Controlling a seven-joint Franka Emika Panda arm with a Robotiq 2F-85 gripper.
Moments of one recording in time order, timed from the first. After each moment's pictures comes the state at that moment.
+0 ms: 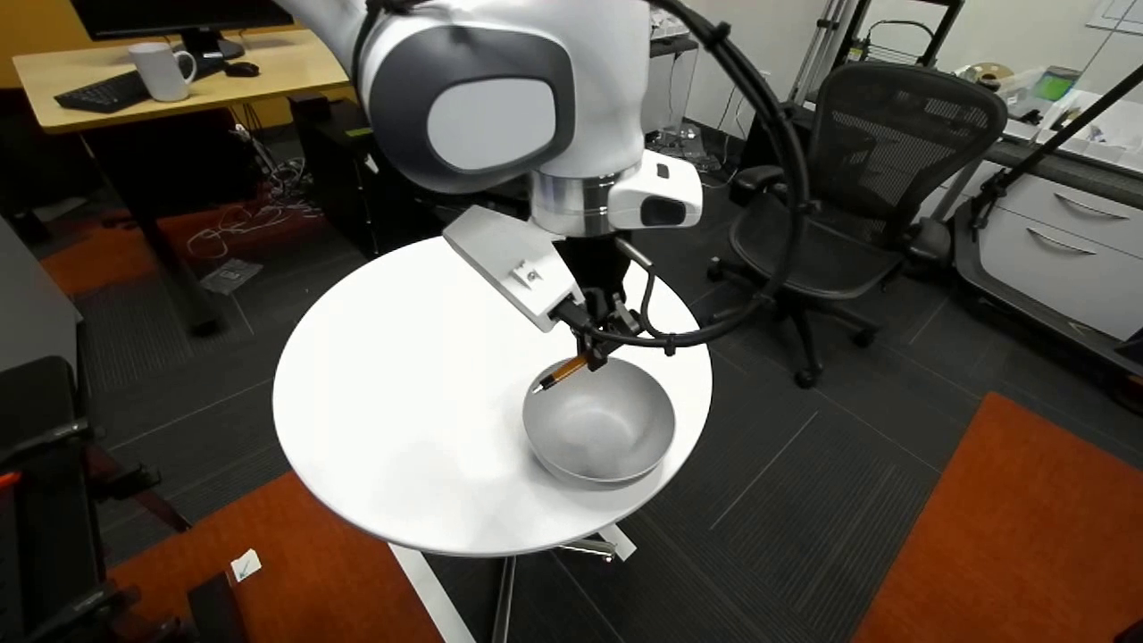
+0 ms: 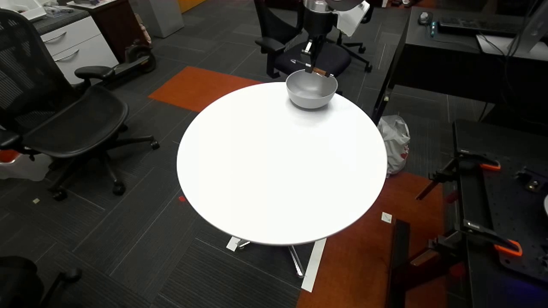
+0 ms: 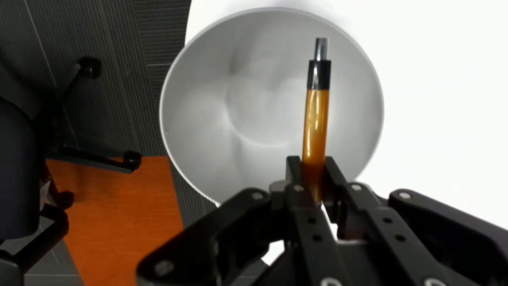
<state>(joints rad) -0.23 0.52 -0.10 -1.85 -0.01 2.52 -0.25</state>
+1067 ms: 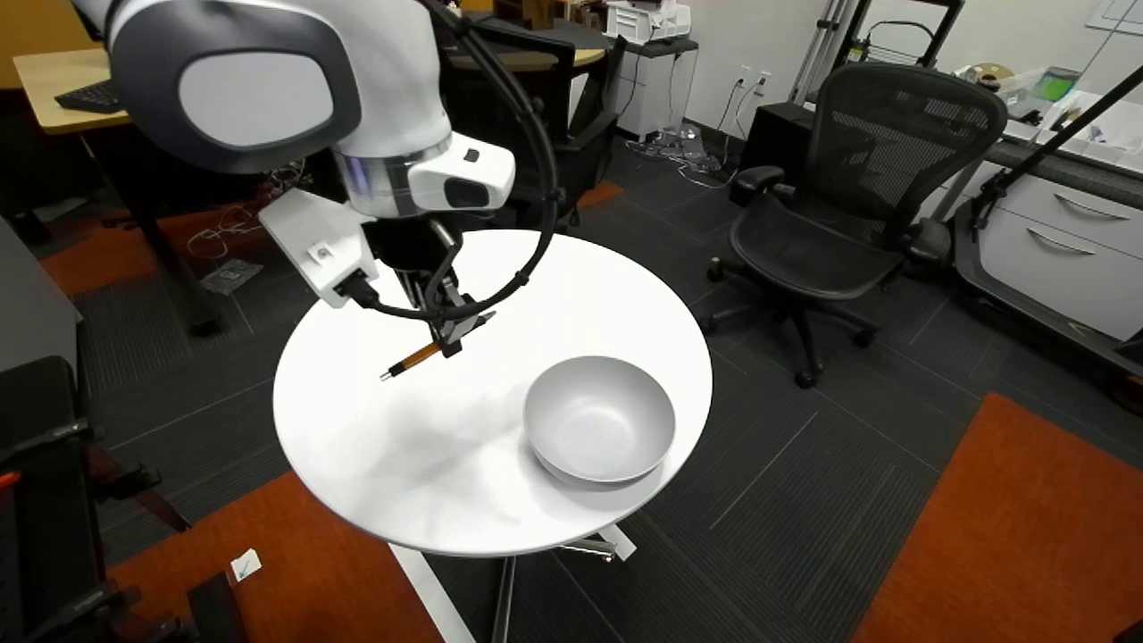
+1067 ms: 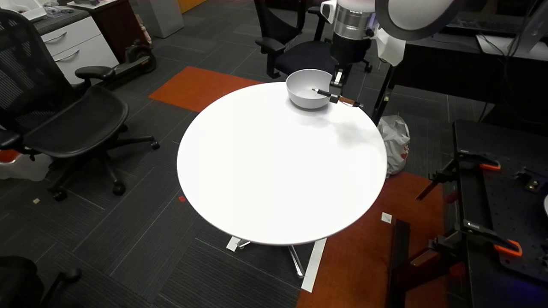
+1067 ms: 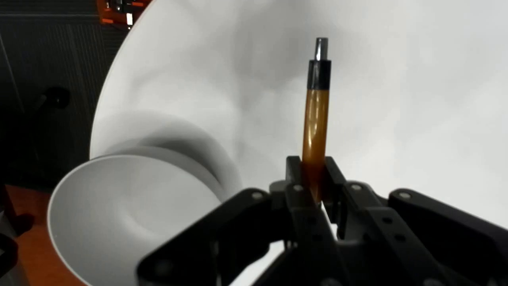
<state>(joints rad) -0.10 0.24 -0.08 -2.30 -0.07 2.63 -0.13</state>
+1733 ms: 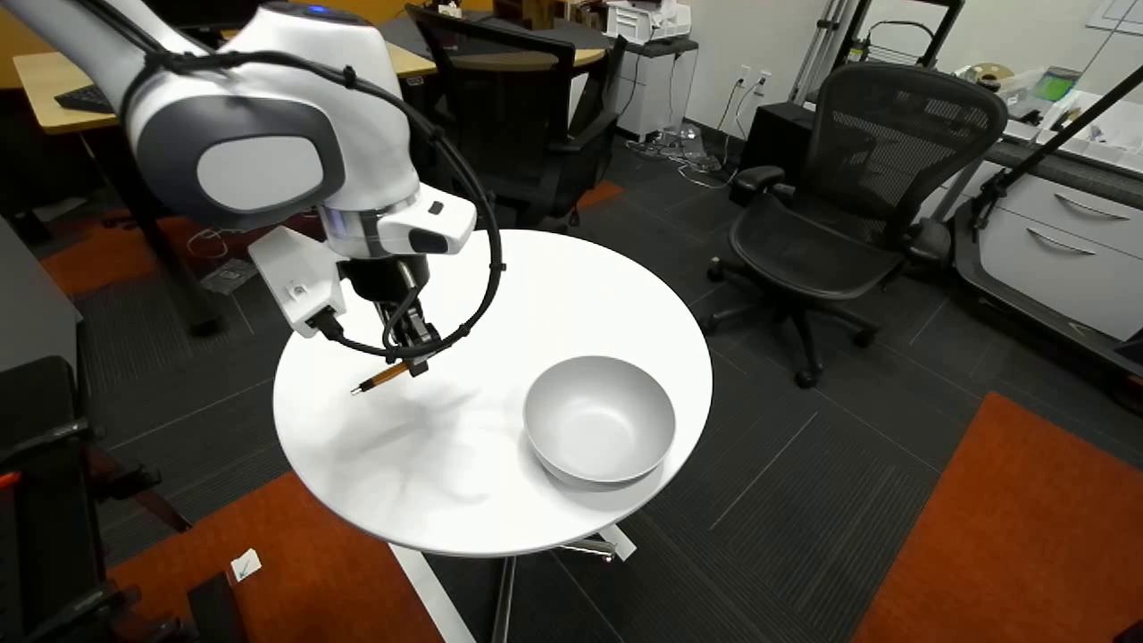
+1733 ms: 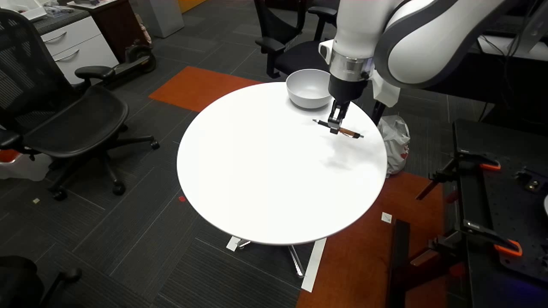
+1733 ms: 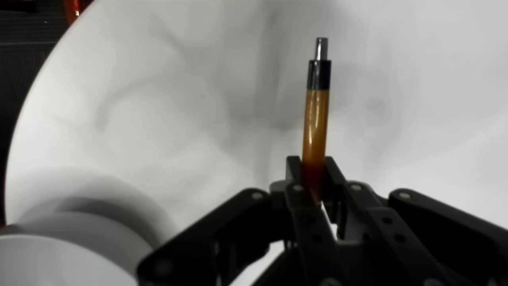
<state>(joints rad) -0.05 0.34 -0.06 -2.35 -0.07 2.73 -0.01</state>
